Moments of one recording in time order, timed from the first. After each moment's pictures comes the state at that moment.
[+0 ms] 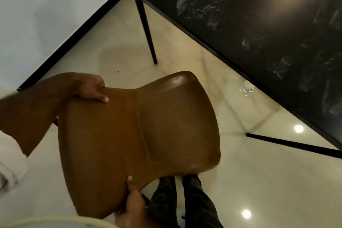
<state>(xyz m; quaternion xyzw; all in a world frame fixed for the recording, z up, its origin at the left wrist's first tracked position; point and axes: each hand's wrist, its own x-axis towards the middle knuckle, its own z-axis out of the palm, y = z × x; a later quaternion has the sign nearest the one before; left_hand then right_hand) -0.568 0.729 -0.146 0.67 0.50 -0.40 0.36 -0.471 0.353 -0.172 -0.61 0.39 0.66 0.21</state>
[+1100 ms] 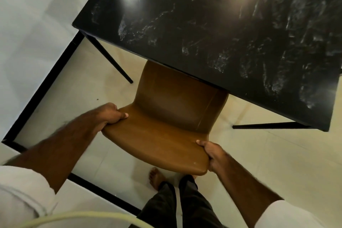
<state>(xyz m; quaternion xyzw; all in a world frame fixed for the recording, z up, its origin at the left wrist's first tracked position) -0.363 0.650 -0.138 0.57 0.67 -0.24 0.41 -0.096 0.378 -0.168 -0.71 0.20 0.63 0.26</state>
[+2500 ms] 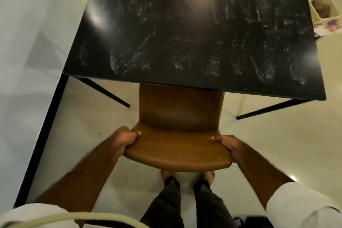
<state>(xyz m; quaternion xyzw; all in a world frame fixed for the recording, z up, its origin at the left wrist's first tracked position) -0.350 0.684 -0.144 0.58 0.65 -0.22 0.44 -0.087 0.402 -0.187 -0.75 0.21 0.57 0.26</state>
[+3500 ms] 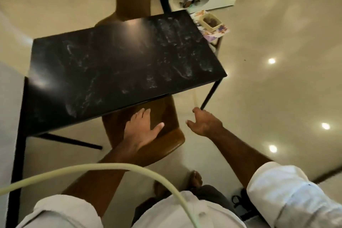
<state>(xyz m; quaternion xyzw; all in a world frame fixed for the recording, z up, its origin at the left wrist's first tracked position) -0.235 0.574 0.001 0.93 0.22 -0.22 0.19 -0.118 0.350 -0.001 -0.94 -0.13 0.31 0.09</state>
